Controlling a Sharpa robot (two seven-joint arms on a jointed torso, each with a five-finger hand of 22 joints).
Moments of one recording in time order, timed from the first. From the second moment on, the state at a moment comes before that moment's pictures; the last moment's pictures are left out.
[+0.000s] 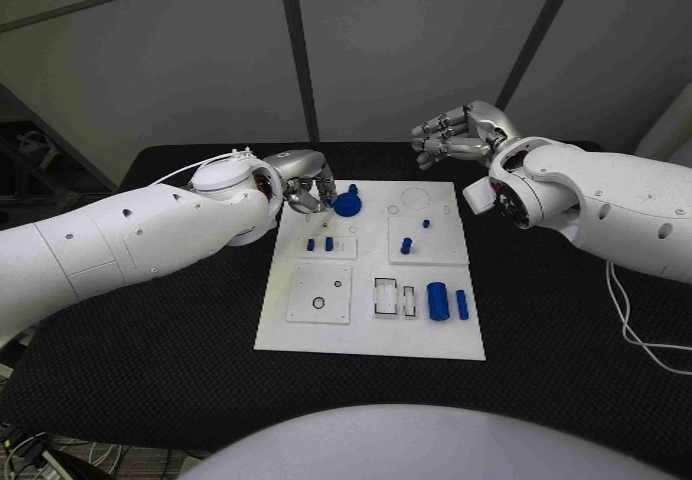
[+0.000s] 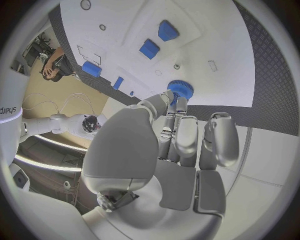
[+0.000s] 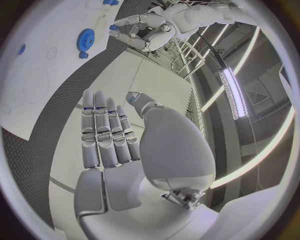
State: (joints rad) left arm 1.21 -0.65 -0.01 1.30 -1.46 -0.17 -0.11; left_hand 1.40 -0.17 0.50 -0.02 0.15 1.07 0.12 0.16 0.18 1.14 0.06 0.25 0.09 1.46 -0.02 1.28 1.05 0.07 1.44 0.09 1.30 1.31; right arm 1.24 -0.72 0.02 1.32 -0.55 -0.37 0.11; right_hand 1.37 -0.13 0.30 0.05 0.43 0.96 0.21 0.08 0.07 1.17 0.14 0.09 0.07 1.26 0.08 0.09 0.25 0.17 1.02 0.16 0.44 0.40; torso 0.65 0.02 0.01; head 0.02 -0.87
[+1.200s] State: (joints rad) left arm 1.19 -0.66 -0.02 1.31 -1.42 -0.11 -0.12; left_hand 1.38 -0.17 0.50 -0.02 0.14 1.07 0.12 0.15 0.18 1.16 0.06 0.24 0.09 1.46 -0.02 1.28 1.04 0.07 1.44 0.09 1.30 1.31; right arm 1.24 -0.72 0.02 1.32 -0.55 -0.37 0.11; right_hand 1.37 -0.13 0.30 0.05 0.43 0.96 0.21 0.08 0.07 1.17 0.14 0.09 0.07 1.26 0.08 0.09 0.25 0.17 1.02 0.16 0.44 0.40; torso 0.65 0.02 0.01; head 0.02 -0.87
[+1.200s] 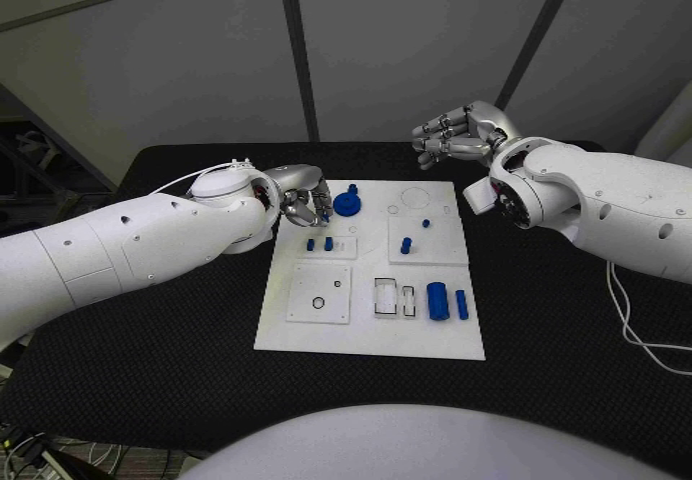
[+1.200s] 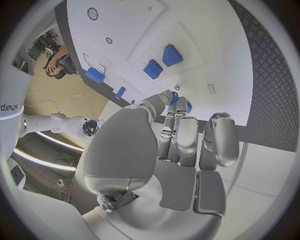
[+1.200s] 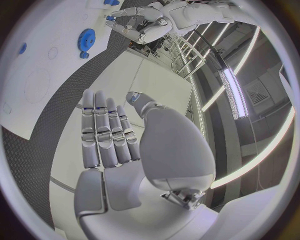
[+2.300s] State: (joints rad) left arm 1.19 -0.64 -0.03 1.27 -1.42 -0.08 -0.12; left_hand 1.38 -0.17 0.51 -0.02 0.14 1.07 0.12 0.15 0.18 1.16 0.06 0.24 0.09 1.46 -0.02 1.28 1.04 0.07 1.44 0.09 1.30 1.31; right arm 1.24 -0.72 0.02 1.32 -0.55 -0.36 0.11; right_hand 1.37 -0.13 0.30 0.05 0.43 0.96 0.21 0.08 0.07 1.17 0.14 0.09 0.07 1.26 0.08 0.09 0.25 0.17 1.02 0.16 0.44 0.40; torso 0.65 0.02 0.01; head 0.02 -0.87
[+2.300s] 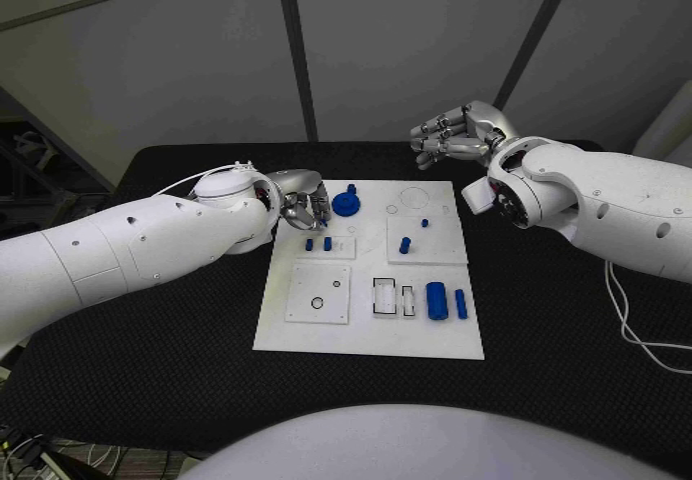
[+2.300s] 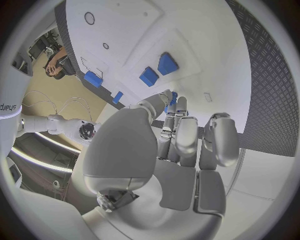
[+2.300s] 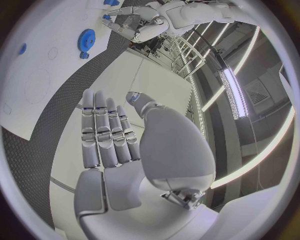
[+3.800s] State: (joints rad) left arm 1.19 -0.68 -0.02 1.28 -1.41 -0.09 -0.13; left_hand 1.35 -0.19 0.44 -0.03 0.13 0.88 0.12 0.07 0.09 1.03 0.11 0.14 0.07 1.46 0.01 1.30 1.02 0.07 1.41 0.12 1.18 1.31; right arm 1.24 -0.74 0.02 1.28 -0.65 -0.33 0.09; right_hand 1.39 -0.12 0.33 0.02 0.40 1.00 0.19 0.10 0.07 1.16 0.11 0.10 0.07 1.45 0.02 0.19 0.32 0.17 1.15 0.12 0.57 0.48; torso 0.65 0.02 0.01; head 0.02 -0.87
